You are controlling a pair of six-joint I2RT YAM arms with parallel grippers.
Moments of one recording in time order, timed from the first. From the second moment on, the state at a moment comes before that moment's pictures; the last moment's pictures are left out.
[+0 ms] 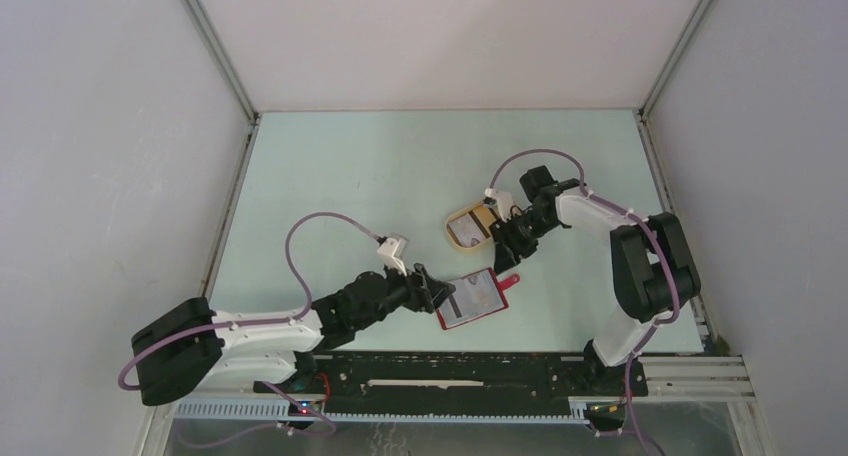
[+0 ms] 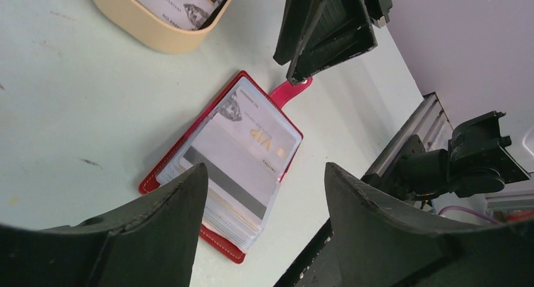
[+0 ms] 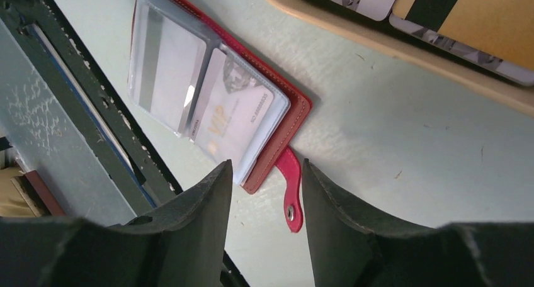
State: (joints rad) left arm -1.06 1.09 0.26 0.57 -0.19 -0.72; right arm 0.33 1.69 1.06 -0.77 -0.68 -0.35
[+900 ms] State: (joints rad) left arm -1.12 1.25 0.23 0.46 -0.30 -0.94; right arm 0.38 1.82 1.07 -0.74 -0.65 -0.28
